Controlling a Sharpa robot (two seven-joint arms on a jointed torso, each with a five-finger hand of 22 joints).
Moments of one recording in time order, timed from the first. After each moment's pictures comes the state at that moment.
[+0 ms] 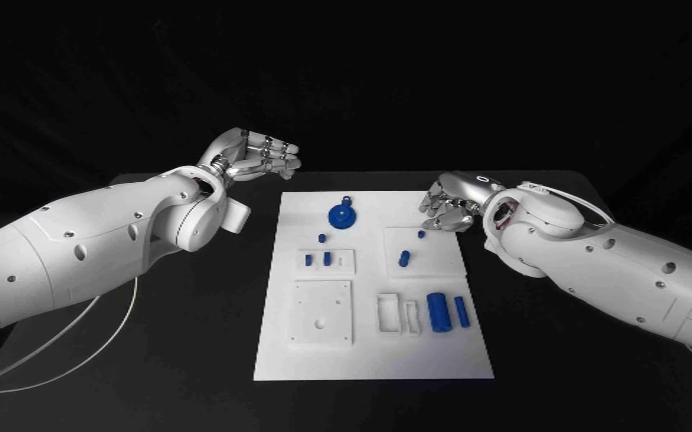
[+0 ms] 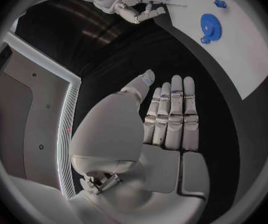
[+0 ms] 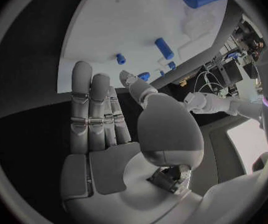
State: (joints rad) left arm 1.28 -0.77 -0.07 1.27 -0.38 -0.30 0.33; left_hand 1.39 -0.10 0.24 -0.08 0.18 1.06 0.14 0.06 0.06 1.19 0.11 0.06 0.06 1.24 0.07 0.15 0.07 0.08 1.03 0.05 0.07 0.90; right arm 0.99 -0.79 0.24 1.39 -1.68 -0.17 -0.16; right_hand 1.20 -0.17 0.46 -0.21 0.22 1.13 0.11 0.07 0.07 1.24 0.06 0.06 0.06 1.47 -0.04 0.66 0.79 0.12 1.42 -0.05 0.70 0.51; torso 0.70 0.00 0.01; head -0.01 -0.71
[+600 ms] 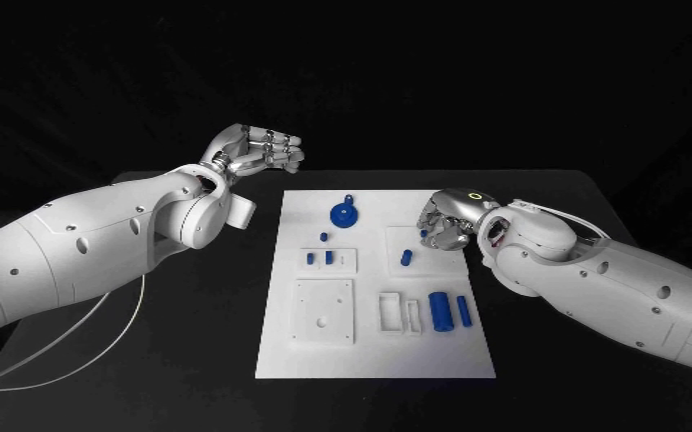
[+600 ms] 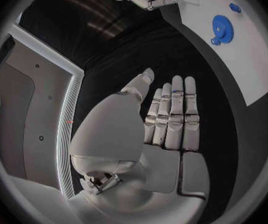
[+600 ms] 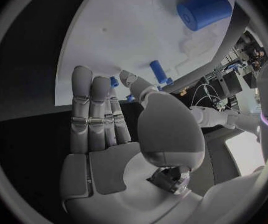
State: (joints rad) left arm 1.28 -0.77 -0.07 1.28 -0.30 -0.29 0.37; left_hand 1.40 -0.09 0.18 -0.09 0.18 1.04 0.14 0.06 0.06 1.17 0.11 0.06 0.06 1.27 0.08 0.07 0.10 0.08 1.06 0.06 0.07 0.68; right arm 0.95 -0.79 0.23 1.44 -1.77 -0.15 -0.21; right_hand 1.22 -0.20 0.47 -0.17 0.26 1.13 0.11 0.07 0.07 1.25 0.06 0.06 0.06 1.46 -0.04 0.69 0.79 0.15 1.39 -0.05 0.73 0.66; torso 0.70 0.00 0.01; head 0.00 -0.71
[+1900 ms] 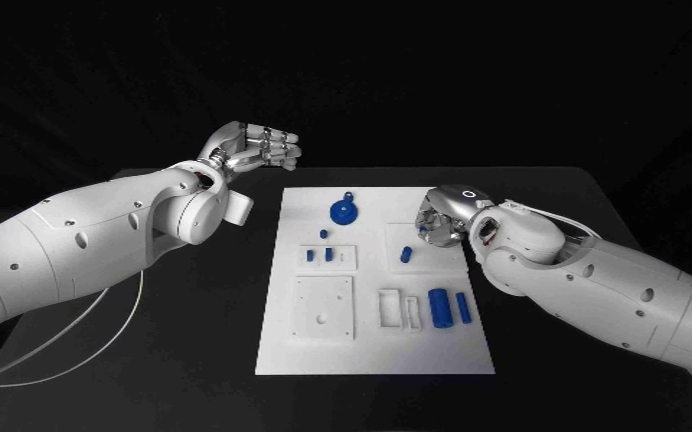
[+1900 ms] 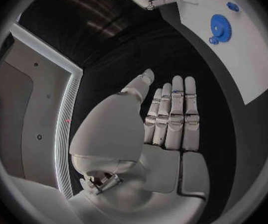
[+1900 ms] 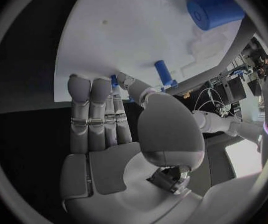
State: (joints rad) left arm 1.28 -0.77 -0.07 1.26 -0.29 -0.27 0.36; left_hand 1.39 -0.09 0.18 -0.09 0.18 1.04 0.14 0.06 0.06 1.17 0.11 0.06 0.06 1.26 0.08 0.07 0.10 0.08 1.06 0.06 0.07 0.66; right arm 0.94 -0.76 0.23 1.43 -1.85 -0.19 -0.27; right_hand 1.23 -0.14 0.60 -0.20 0.17 1.27 0.07 0.06 0.09 1.38 0.01 0.06 0.07 1.46 -0.06 0.71 0.81 0.12 1.42 -0.09 0.79 0.88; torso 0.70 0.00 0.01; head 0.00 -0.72
